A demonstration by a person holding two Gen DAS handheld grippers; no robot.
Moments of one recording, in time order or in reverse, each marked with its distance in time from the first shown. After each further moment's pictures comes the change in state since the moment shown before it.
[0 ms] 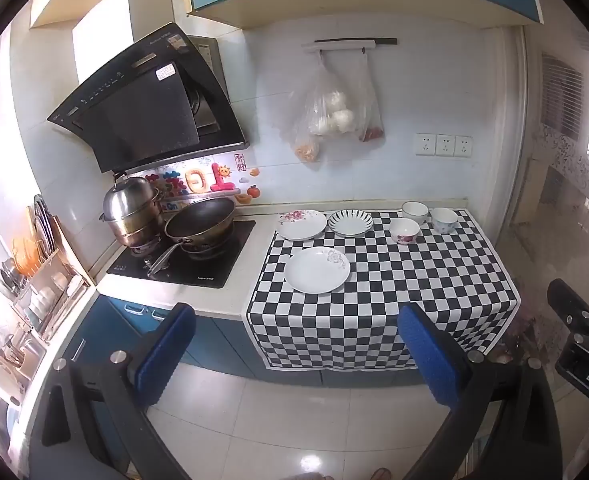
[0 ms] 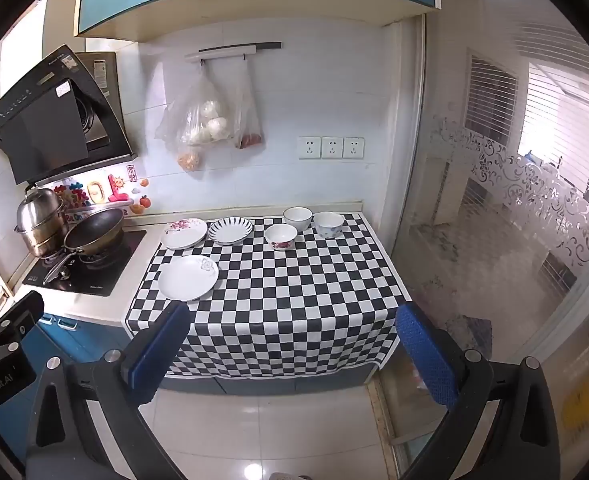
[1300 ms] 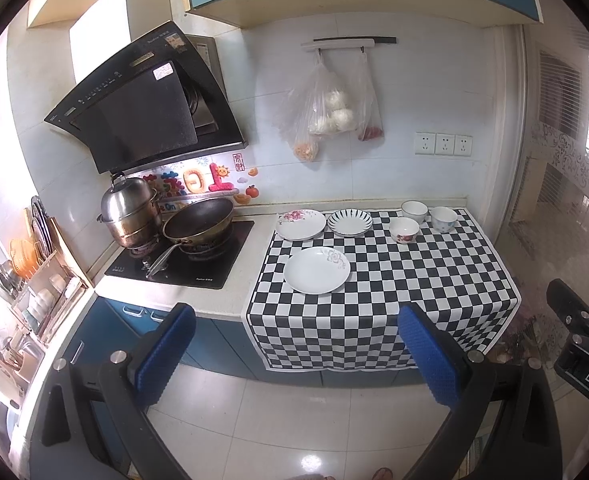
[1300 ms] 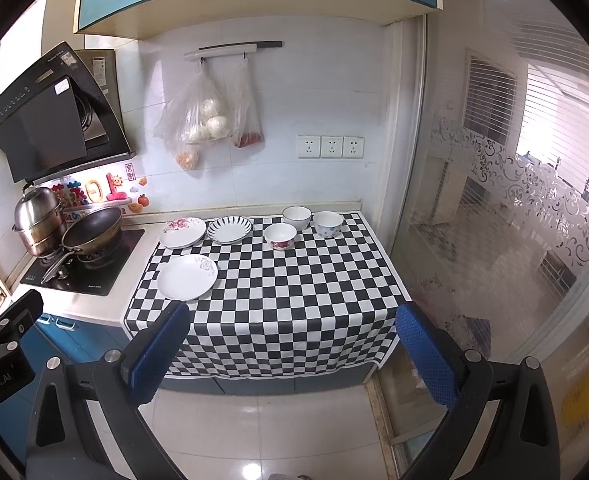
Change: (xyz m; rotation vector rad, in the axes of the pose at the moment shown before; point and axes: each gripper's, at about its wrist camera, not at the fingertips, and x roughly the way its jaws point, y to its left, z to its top) left arm -0.002 0.000 -0.001 -0.004 -0.004 -0.006; right arm 0.000 0.004 -0.001 -0.005 -0.002 -0.009
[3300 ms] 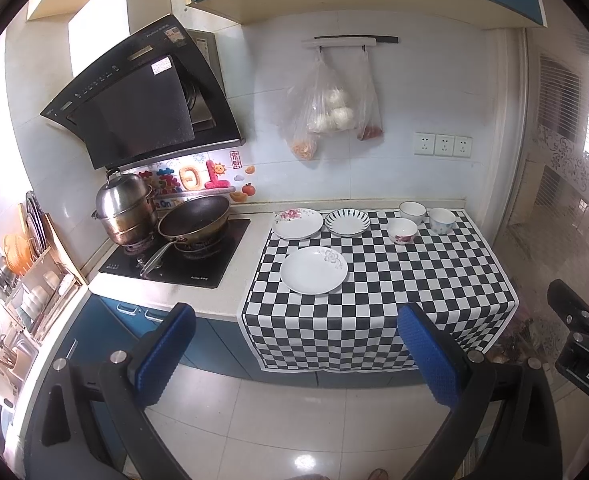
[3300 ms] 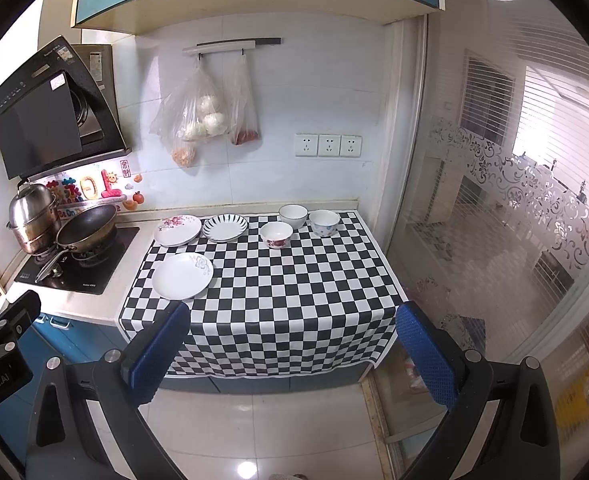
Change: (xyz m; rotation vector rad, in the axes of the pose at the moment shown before) left arm 0.019 -0.005 0.000 -0.013 0.005 -0.017; right arm 0.005 0.008 0.006 -0.008 0.011 -0.022
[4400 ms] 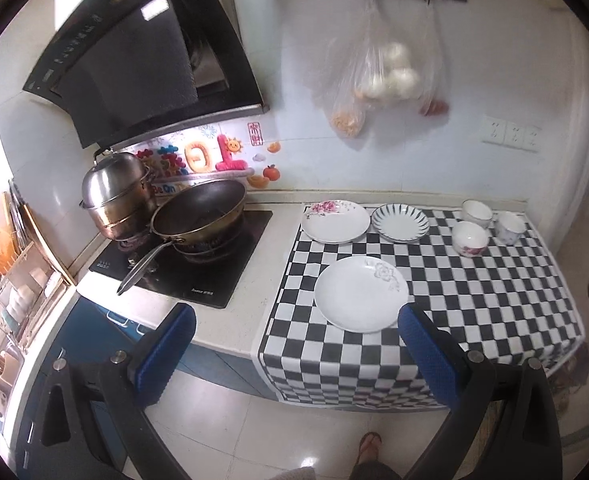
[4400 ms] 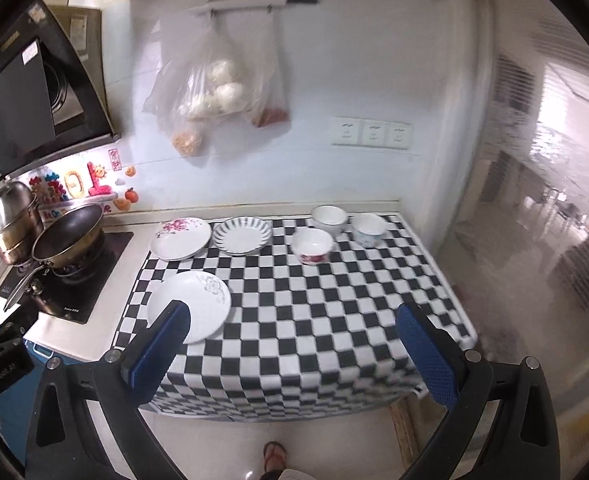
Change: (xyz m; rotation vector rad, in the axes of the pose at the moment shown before) left arm 0.244 0.053 0.048 -0.036 0.071 0.081; right arm 0.252 0.113 0.061 -0.017 0.038 0.032
